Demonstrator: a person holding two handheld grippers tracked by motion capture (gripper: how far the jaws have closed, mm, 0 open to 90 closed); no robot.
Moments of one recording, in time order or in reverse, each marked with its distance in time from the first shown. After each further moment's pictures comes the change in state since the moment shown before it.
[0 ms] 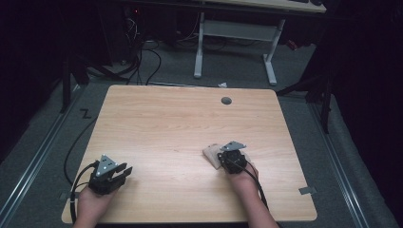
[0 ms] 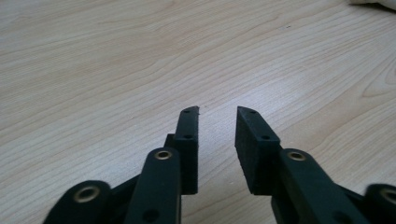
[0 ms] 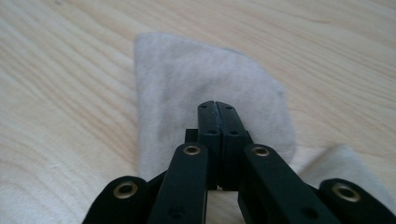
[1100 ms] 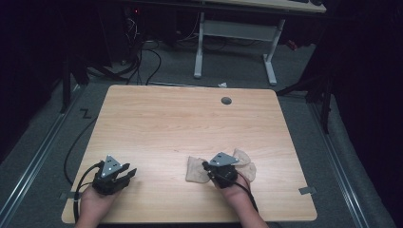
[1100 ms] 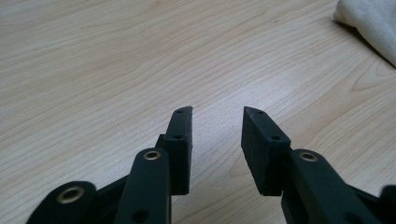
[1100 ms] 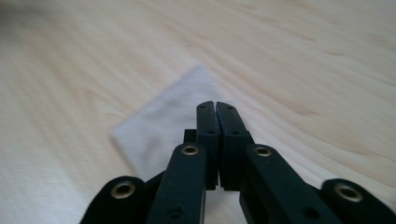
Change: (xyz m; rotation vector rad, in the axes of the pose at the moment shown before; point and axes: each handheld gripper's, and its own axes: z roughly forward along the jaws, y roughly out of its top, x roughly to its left) left arm -0.008 0.002 0.005 0.013 -0.015 0.052; right arm 0.052 0.001 -0.038 -0.145 0.119 -0.117
